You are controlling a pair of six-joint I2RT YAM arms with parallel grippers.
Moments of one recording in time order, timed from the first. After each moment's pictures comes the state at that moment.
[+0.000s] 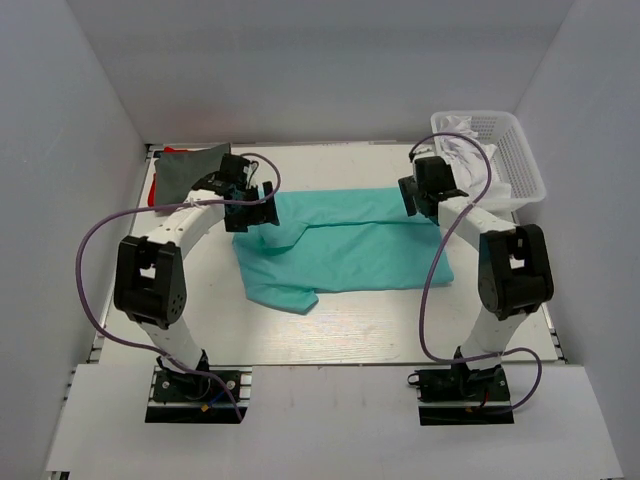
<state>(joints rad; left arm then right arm) -0.26 1.74 1.31 -0.62 0.14 -0.37 0.25 1.80 1.18 -0.13 0.40 -0.21</state>
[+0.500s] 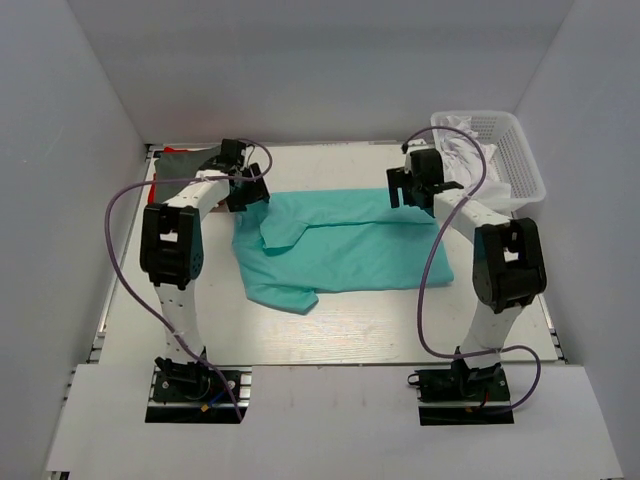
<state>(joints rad) -0.18 2.06 1.61 -0.51 0.03 -0.47 0.26 1.81 1.29 -0.16 0.15 -0.06</state>
